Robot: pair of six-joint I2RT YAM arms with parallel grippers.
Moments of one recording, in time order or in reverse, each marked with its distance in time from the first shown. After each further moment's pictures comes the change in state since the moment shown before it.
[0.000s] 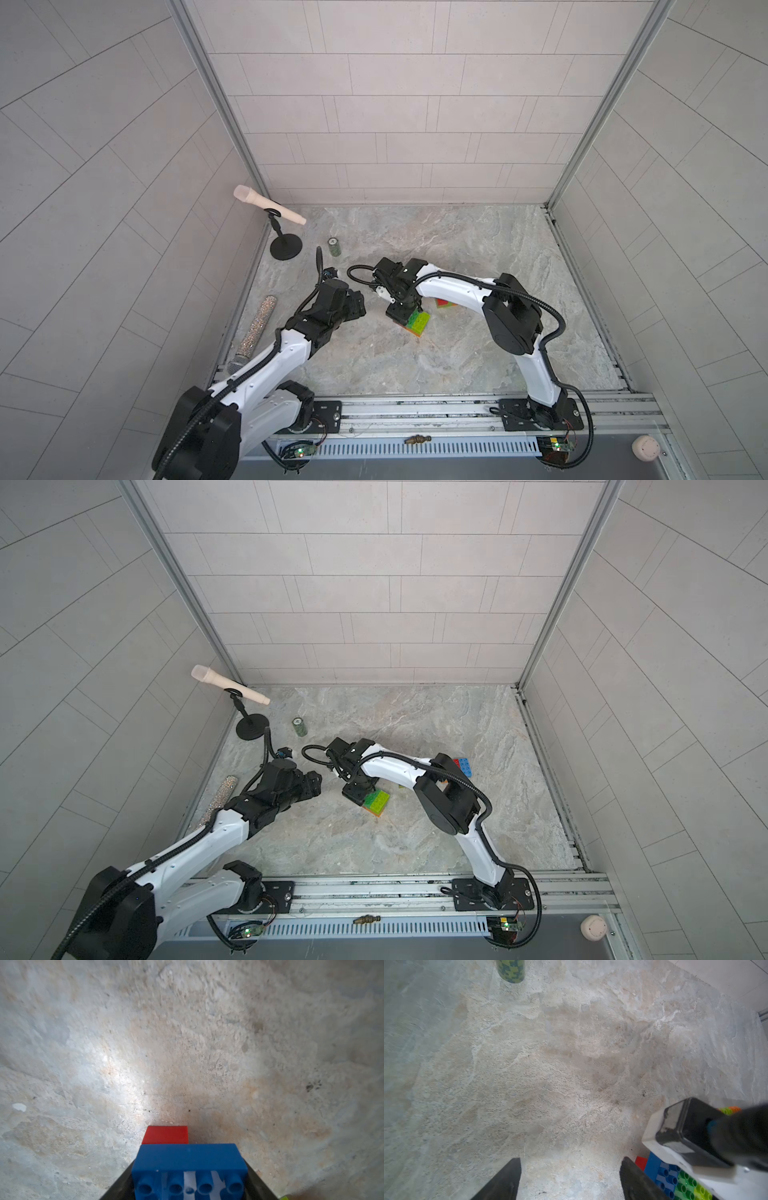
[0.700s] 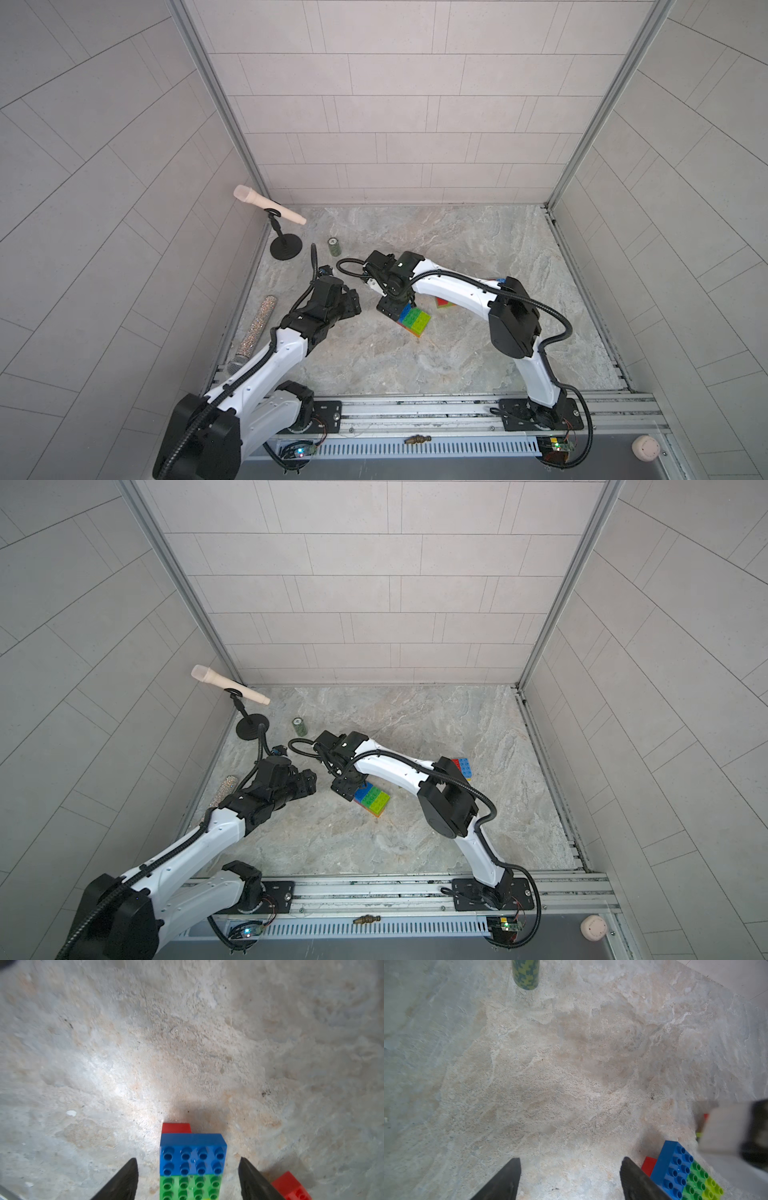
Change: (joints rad) left arm 0.052 -0.013 0.041 -0.078 0.014 0.046; right arm 0.041 -0.043 0.144 -0.103 0.056 0.072
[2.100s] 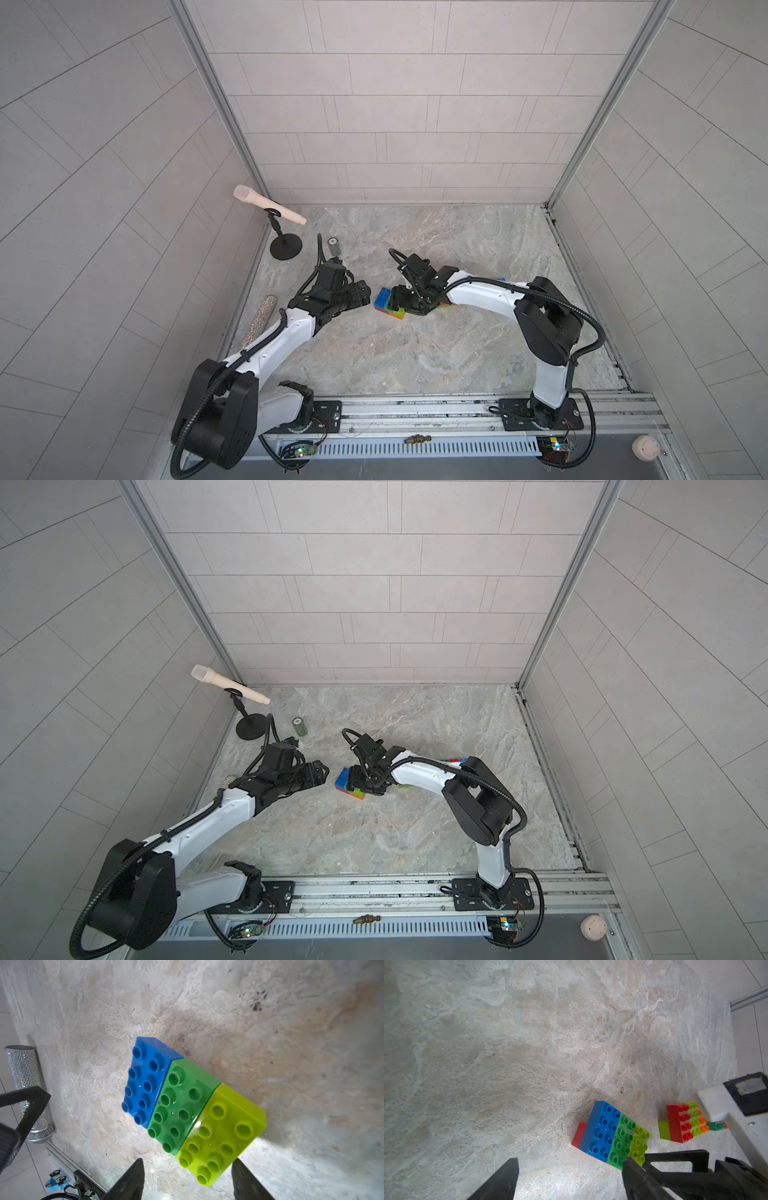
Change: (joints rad) left arm 0.032 0.184 0.093 0.047 0.257 -0.037; right arm -0.128 -0.213 -0.539 0.589 -0.328 0.919
